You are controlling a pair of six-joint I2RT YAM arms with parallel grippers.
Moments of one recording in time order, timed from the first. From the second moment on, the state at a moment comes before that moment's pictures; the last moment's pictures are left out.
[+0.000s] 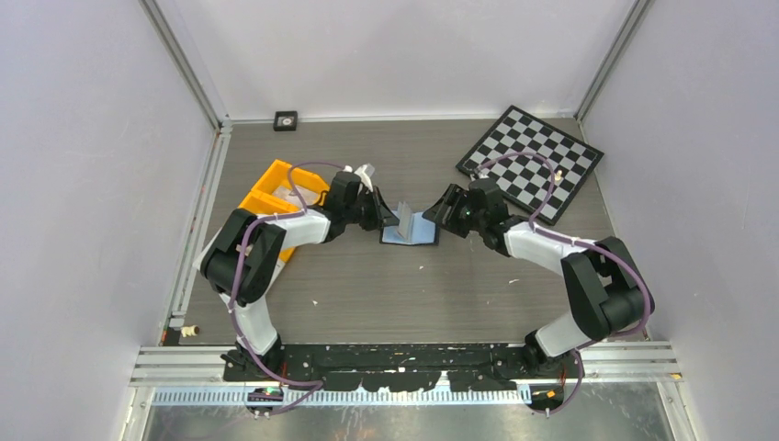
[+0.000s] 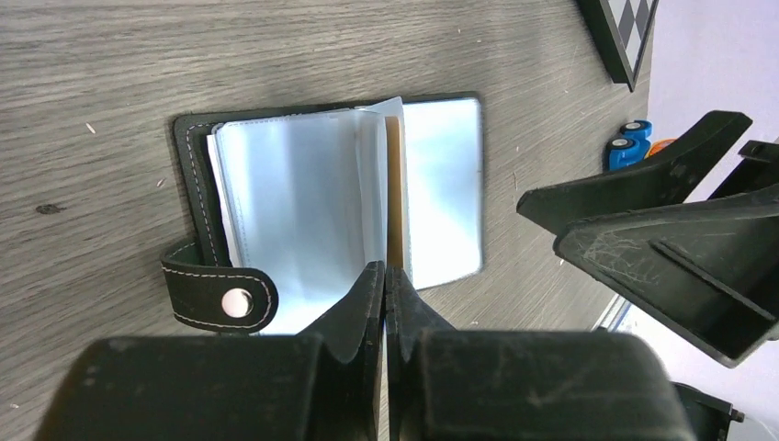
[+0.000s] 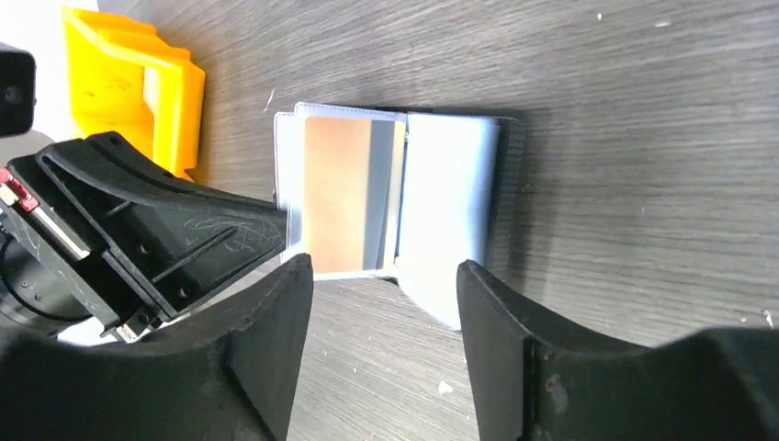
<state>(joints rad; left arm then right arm) -0.51 1.80 0.95 0.24 0.39 -0.74 0.42 1.51 0.74 0.15 -0.19 0.84</state>
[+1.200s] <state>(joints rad) -0.62 1.80 1.05 0.09 0.34 -0.61 0.46 1.67 0.88 0.03 -0.25 0.79</state>
